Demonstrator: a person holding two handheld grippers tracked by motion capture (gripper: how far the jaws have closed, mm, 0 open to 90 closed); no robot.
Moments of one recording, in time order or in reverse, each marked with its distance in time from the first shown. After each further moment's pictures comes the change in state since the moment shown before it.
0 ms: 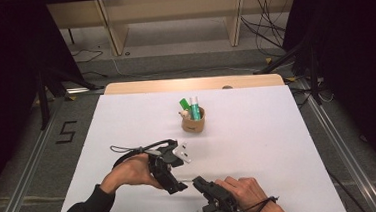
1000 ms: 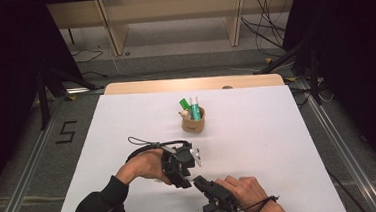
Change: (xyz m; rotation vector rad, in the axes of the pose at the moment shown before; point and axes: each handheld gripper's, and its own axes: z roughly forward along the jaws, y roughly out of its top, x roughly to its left) left arm 0.007 0.022 0.023 0.127 -0.105 0.089; right arm 0.001 -0.002 0.002 0.013 0.011 -0.012
